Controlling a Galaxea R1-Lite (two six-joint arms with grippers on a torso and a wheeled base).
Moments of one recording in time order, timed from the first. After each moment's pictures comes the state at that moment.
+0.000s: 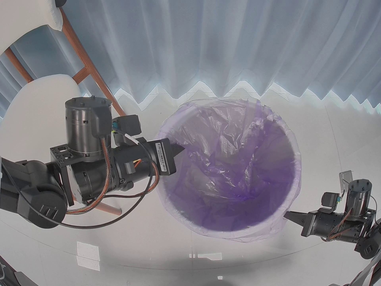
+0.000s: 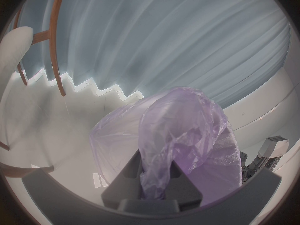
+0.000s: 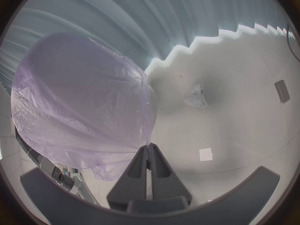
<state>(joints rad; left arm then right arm) -0.66 1.67 -0.87 -0.56 -0.04 -0.45 0.19 1.66 -0.06 -1.11 0.30 0.43</state>
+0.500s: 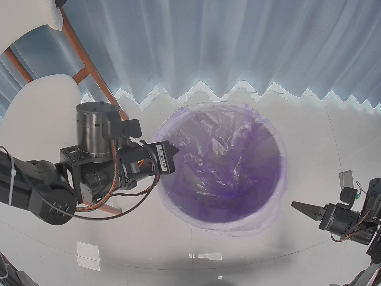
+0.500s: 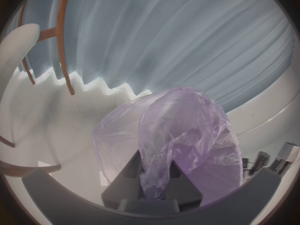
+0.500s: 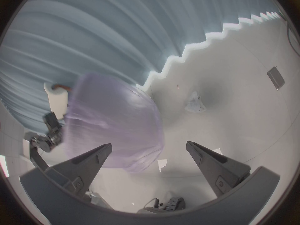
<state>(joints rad) -0.64 1.72 -0.88 -0.56 0.02 -0.45 0.16 1.46 -0.02 -1.08 0.28 0.61</state>
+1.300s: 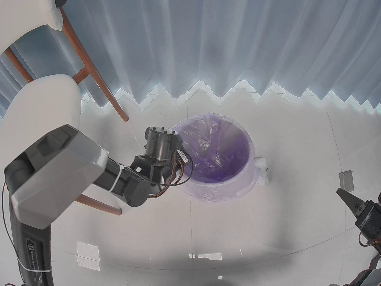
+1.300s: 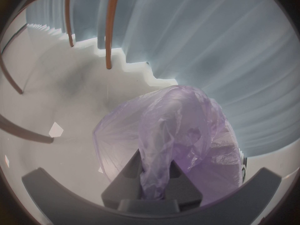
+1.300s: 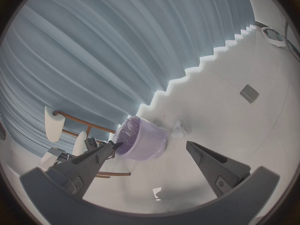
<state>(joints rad) -0.58 2.26 -1.26 -0.59 0.33 -0.80 0.08 0.92 -0.02 -0.73 0.07 0.66</state>
